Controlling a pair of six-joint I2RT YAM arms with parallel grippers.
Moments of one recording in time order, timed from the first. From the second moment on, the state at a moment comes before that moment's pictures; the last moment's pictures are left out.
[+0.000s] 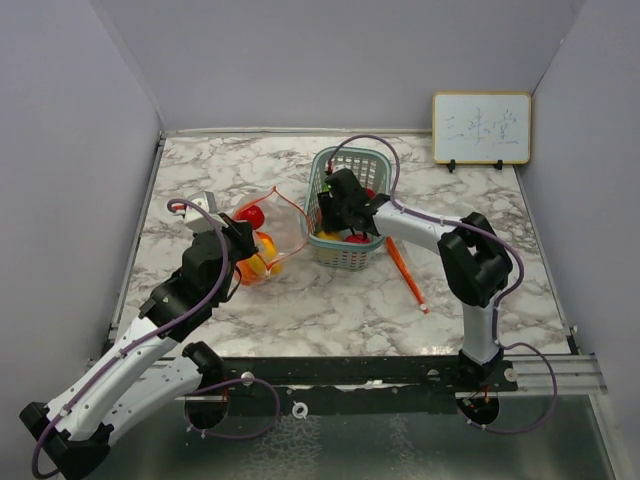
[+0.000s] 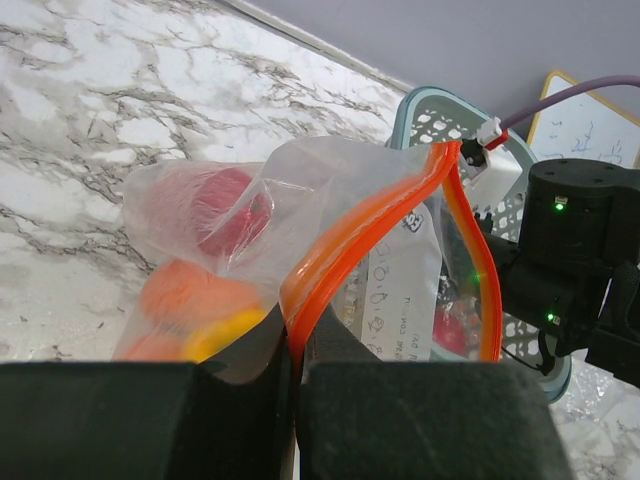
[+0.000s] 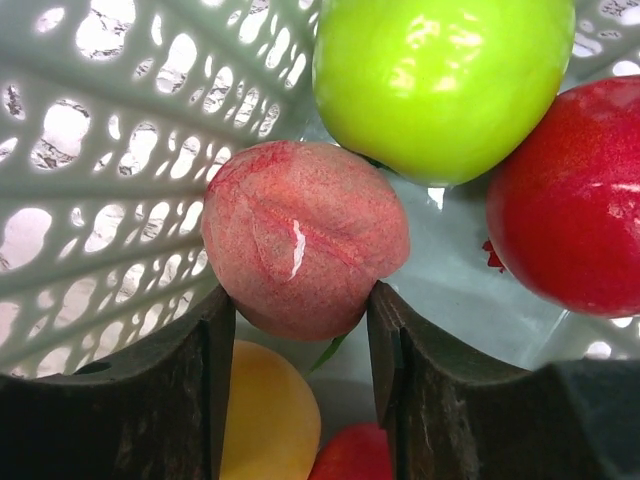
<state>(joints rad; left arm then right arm) -0.70 0.67 0.77 -0.36 -0.60 -0.67 0.71 1.99 1.43 -0.25 0.18 0.32</state>
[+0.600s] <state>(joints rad) -0.70 0.71 0.77 -0.36 -0.60 -0.67 0.70 1.44 1.27 -0.15 0.04 0.19</state>
